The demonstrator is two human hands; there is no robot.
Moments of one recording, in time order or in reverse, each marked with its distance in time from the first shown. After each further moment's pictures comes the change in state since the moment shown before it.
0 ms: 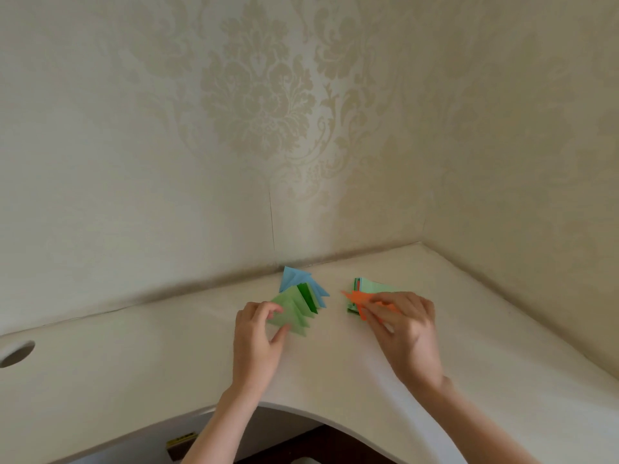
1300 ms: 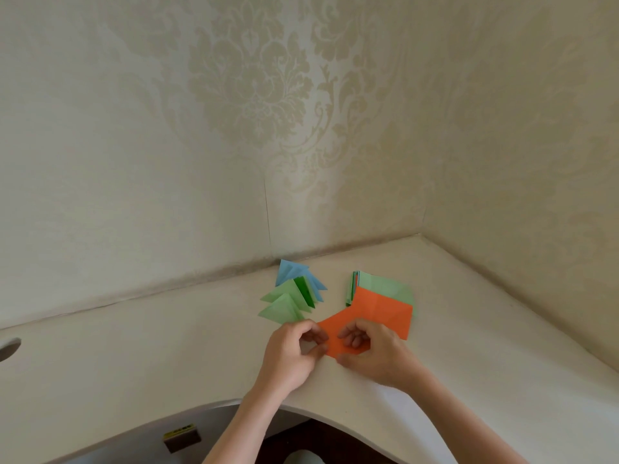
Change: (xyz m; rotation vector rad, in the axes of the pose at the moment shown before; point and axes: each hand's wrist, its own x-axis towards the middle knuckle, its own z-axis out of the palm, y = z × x) left_hand -0.015 0.037 0.022 -0.155 -0.428 -0.103; right_hand -0.016 -0.011 0.017 0.422 -0.750 0.486
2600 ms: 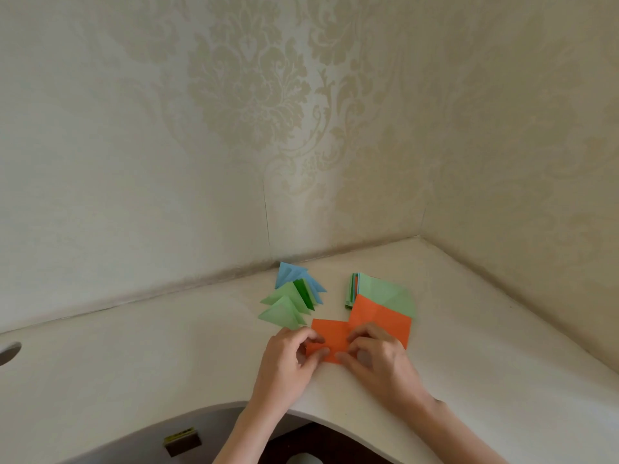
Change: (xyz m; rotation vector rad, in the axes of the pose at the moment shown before) left_hand -0.010 -0.007 0.002 0.067 0.145 0.162; right_hand -0.013 0.018 0.012 -0.135 0.246 -0.309
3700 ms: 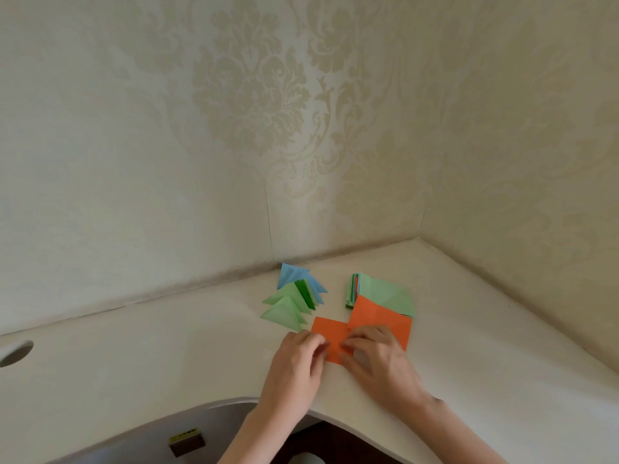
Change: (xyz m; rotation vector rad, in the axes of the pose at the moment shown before) left_hand -0.013 0.010 0.006 0.236 -0.026 0.106; right_hand -0.004 -0.006 -0.003 -0.210 -0.078 0.007
